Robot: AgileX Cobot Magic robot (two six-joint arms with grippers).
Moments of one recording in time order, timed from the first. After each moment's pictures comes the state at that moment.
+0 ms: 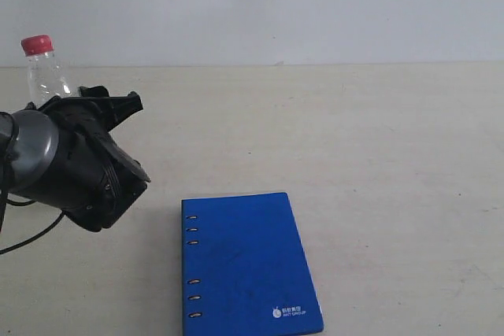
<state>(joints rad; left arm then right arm) -0.66 2.00 -0.87 1.75 1.24 0.51 -0.02 0.00 0.01 -0.10 0.36 0.04</state>
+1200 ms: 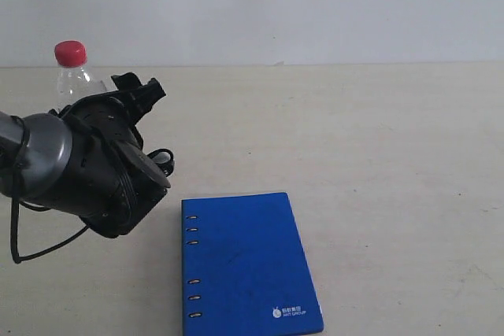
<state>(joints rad) -0.74 1.99 -0.89 1.75 1.21 0.29 -0.02 0.00 0.01 -0.10 0.36 0.04</state>
